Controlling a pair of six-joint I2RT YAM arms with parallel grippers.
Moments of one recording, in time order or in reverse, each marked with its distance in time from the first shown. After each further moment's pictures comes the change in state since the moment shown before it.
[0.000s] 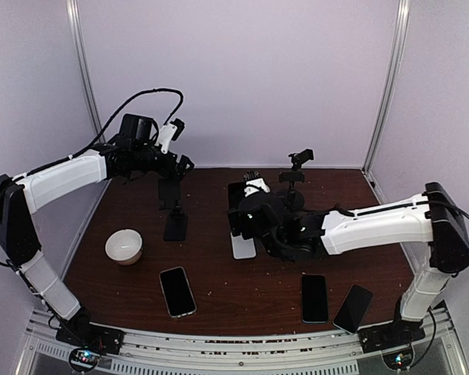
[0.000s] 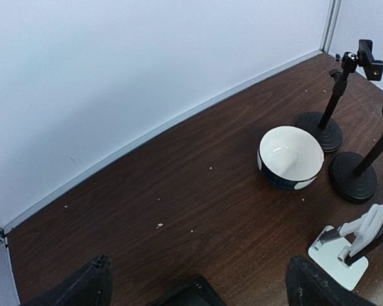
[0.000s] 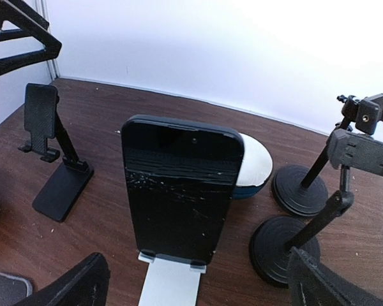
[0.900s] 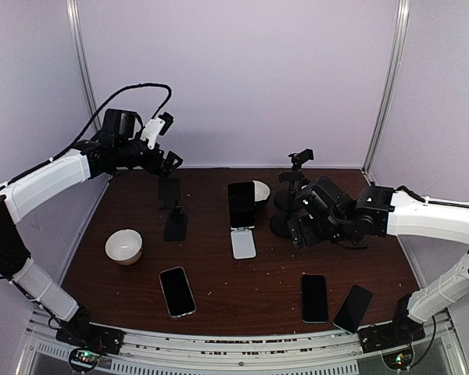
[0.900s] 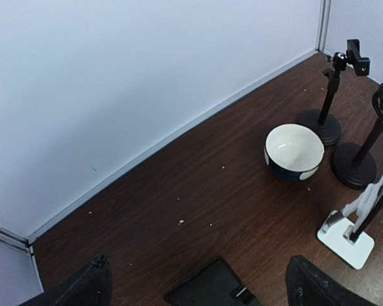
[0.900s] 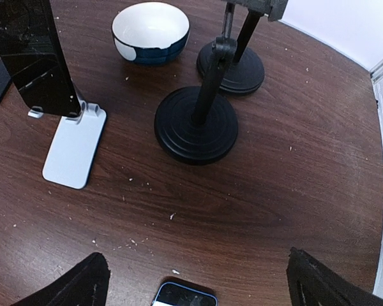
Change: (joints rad) left arm 0.039 -0.113 -0.032 -0.040 0.014 0.086; right arm -0.161 -0.403 -0.104 -0.759 -0.282 0.139
